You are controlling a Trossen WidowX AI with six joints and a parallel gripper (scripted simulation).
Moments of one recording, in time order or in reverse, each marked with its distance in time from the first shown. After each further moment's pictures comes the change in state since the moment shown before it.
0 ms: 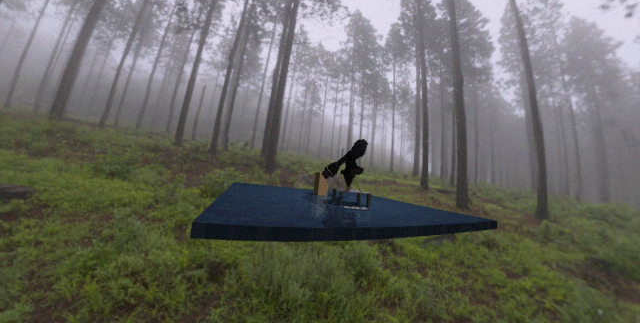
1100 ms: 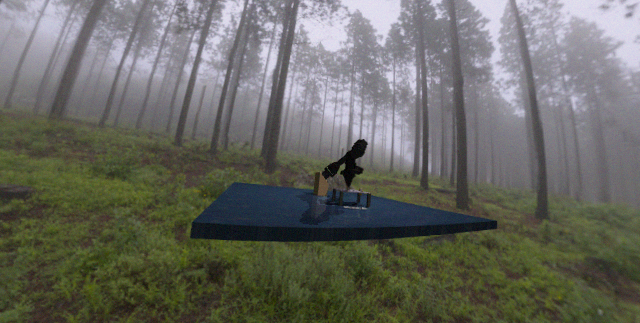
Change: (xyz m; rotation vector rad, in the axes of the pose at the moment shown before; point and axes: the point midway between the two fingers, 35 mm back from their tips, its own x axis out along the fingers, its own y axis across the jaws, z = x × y) arm 0.000 0.003 0.000 0.001 -0.001 -0.028
